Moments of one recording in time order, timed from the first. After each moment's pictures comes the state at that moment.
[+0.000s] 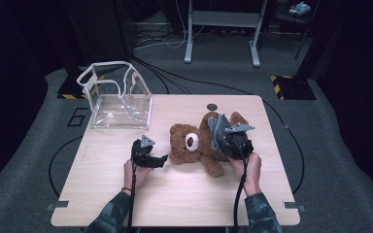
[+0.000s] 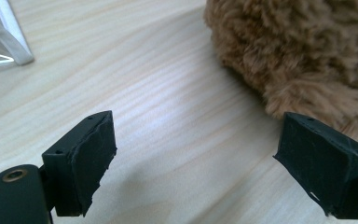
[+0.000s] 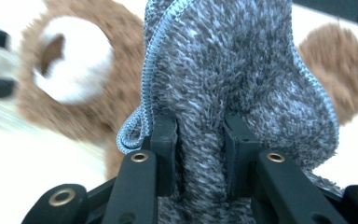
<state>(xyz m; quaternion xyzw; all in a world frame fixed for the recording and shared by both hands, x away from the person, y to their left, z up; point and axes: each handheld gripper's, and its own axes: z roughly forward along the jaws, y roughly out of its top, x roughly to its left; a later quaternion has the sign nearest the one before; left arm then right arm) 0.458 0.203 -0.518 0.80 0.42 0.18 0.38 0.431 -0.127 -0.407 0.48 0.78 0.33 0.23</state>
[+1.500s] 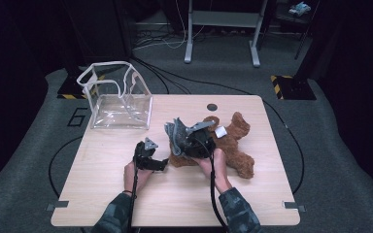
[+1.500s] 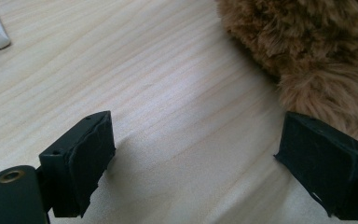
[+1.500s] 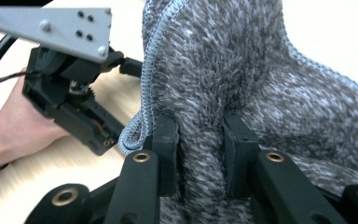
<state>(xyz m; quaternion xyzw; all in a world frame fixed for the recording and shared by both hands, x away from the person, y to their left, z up) 0.460 0.197 -0.529 0.82 0.40 0.18 0.35 0.437 -0.030 -0.408 0.38 0.84 0.37 0.12</state>
